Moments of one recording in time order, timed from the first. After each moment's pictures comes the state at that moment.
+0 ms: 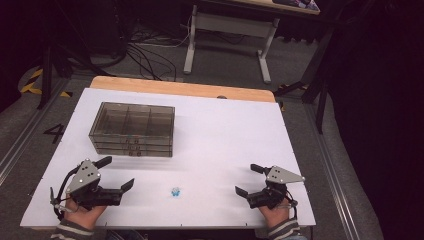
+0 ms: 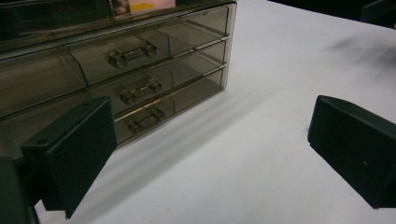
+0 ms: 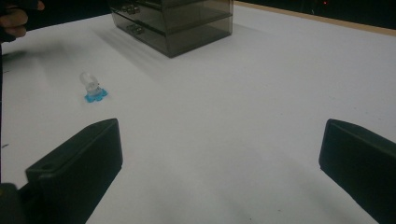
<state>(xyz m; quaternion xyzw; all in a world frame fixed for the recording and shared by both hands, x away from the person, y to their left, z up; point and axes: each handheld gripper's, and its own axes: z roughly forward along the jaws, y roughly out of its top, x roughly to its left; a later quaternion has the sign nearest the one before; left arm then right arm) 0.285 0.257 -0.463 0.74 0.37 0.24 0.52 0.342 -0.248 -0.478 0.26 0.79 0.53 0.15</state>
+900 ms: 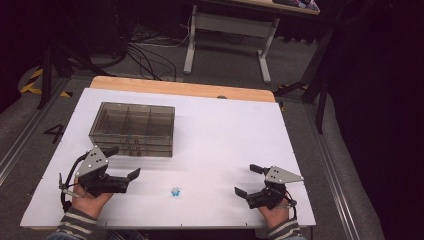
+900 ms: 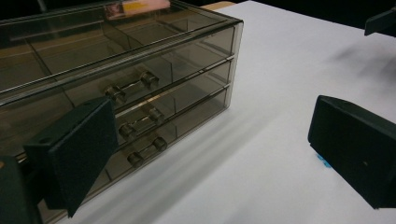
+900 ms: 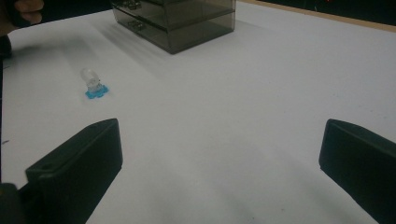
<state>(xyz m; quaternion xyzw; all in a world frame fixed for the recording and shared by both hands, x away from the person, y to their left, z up) 0.314 0.246 -0.452 0.74 0.36 0.23 0.52 0.343 -0.247 -0.479 0.26 0.79 0.53 0.15</state>
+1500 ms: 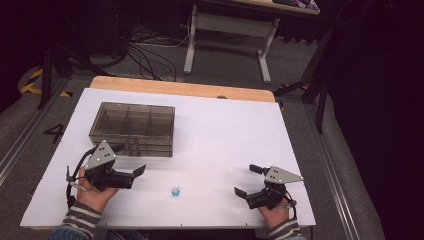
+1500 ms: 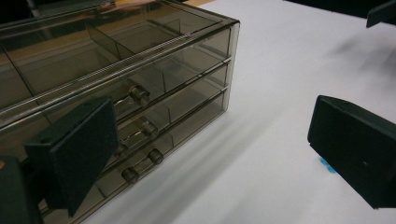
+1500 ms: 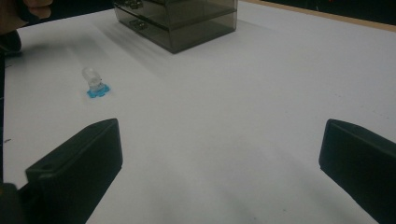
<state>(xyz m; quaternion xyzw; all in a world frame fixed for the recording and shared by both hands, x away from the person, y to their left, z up) 0.325 0.236 -0.445 0.77 0.34 0.22 0.49 0.342 -0.246 -0.479 0.26 0.80 0.53 0.15</state>
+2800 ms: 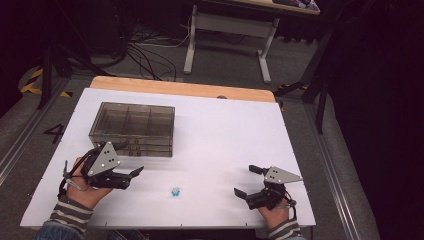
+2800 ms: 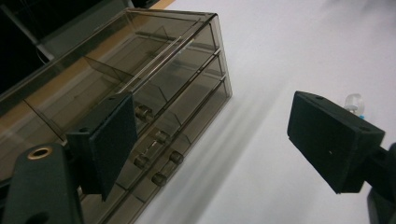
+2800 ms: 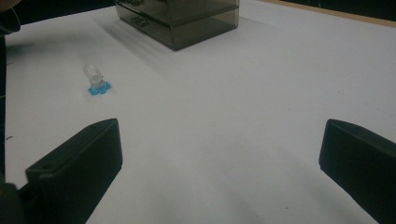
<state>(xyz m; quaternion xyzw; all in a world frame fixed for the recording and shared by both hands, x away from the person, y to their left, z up) 0.320 0.236 -0.425 0.83 0.24 0.28 0.42 0.342 -0.246 -0.480 0.26 0.80 0.53 0.14</state>
